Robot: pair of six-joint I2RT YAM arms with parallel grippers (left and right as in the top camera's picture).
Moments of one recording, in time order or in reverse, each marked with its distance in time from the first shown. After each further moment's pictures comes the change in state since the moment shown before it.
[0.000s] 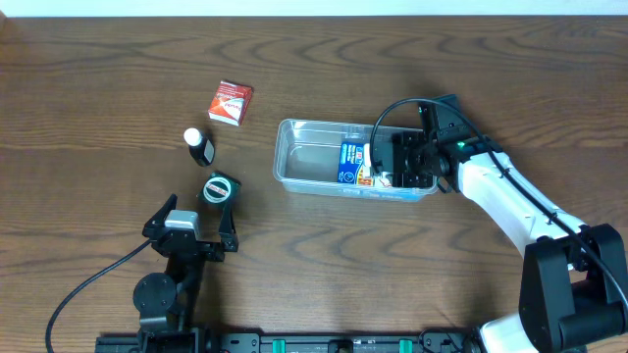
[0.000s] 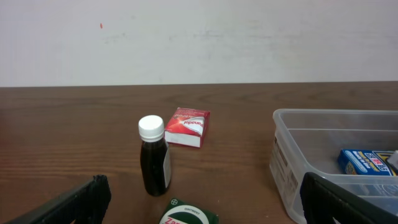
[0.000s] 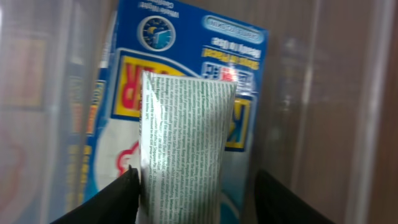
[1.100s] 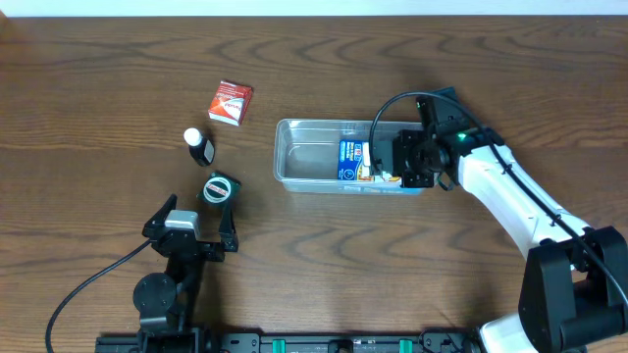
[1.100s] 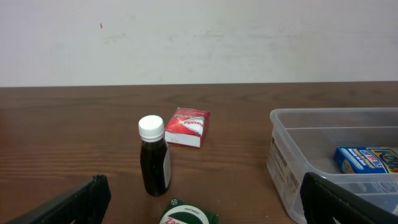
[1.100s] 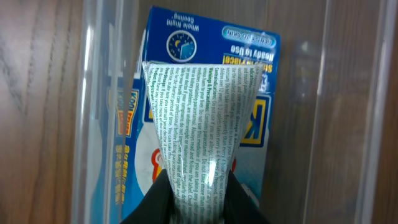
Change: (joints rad) left arm 0.000 0.000 0.000 0.000 0.000 0.000; right arm 0.008 -0.001 0.071 -0.147 -0.006 -0.002
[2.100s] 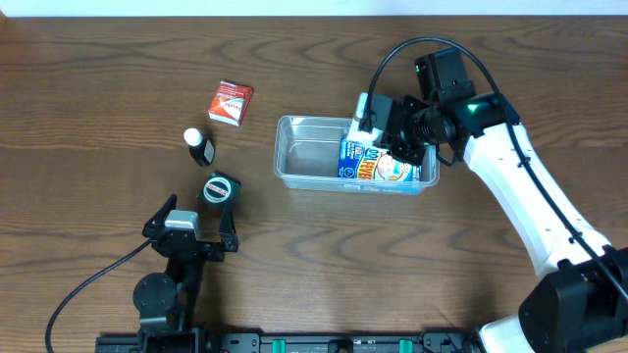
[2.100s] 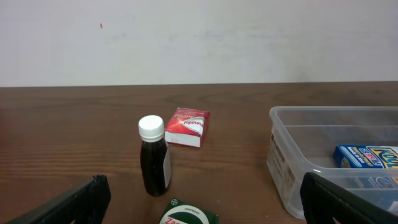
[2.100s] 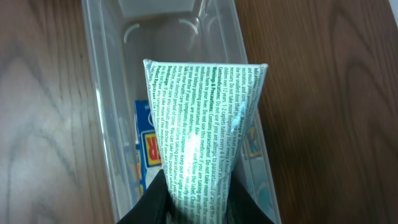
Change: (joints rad) left arm 0.000 0.000 0.000 0.000 0.000 0.000; right arm 0.041 -0.015 0.309 -0.247 -0.053 0.378
